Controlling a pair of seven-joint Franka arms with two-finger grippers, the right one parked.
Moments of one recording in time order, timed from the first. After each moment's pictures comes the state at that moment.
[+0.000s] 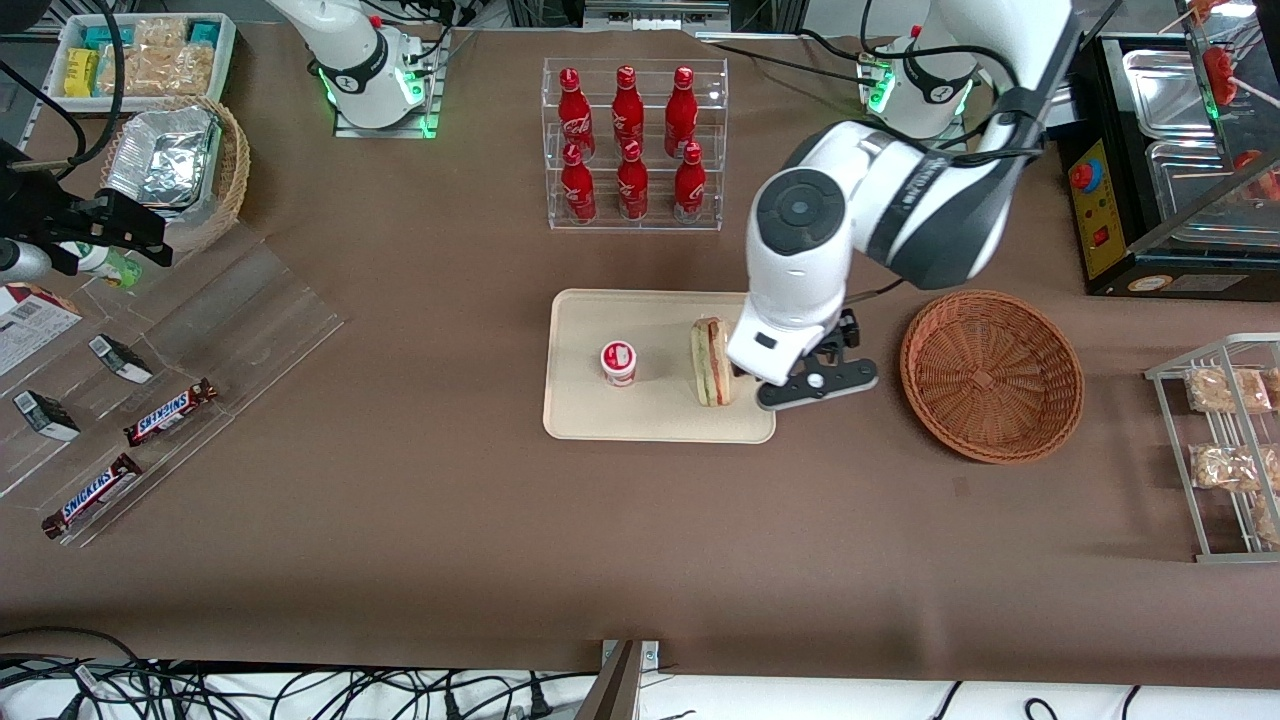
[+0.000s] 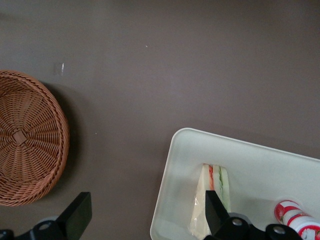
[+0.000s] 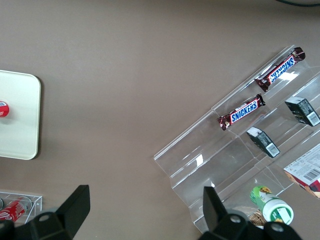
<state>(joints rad) -0.32 0.55 -0.27 -1.29 0.30 1.76 -0.87</state>
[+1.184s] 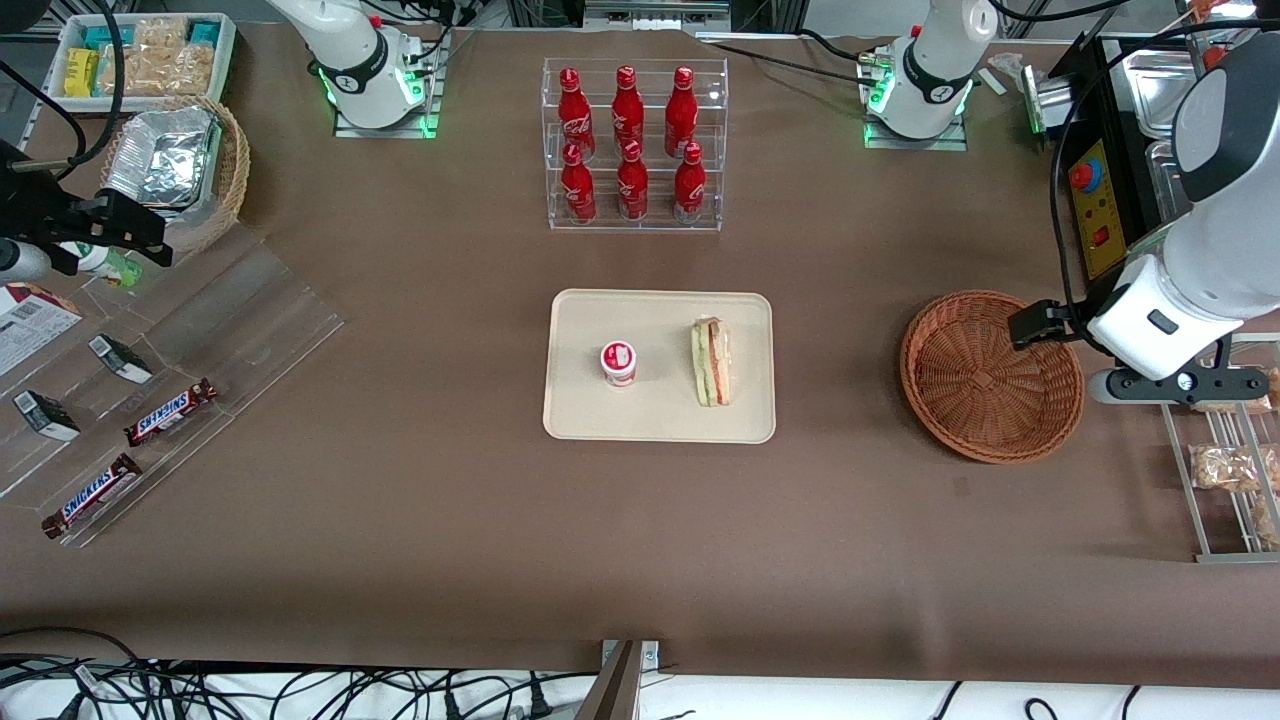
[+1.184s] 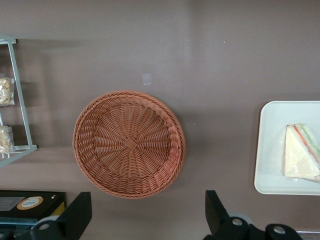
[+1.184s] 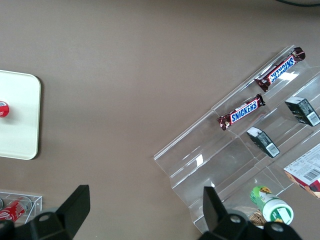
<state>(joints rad) 0.00 0.34 -0.14 -1.28 0.09 1.52 -0.12</state>
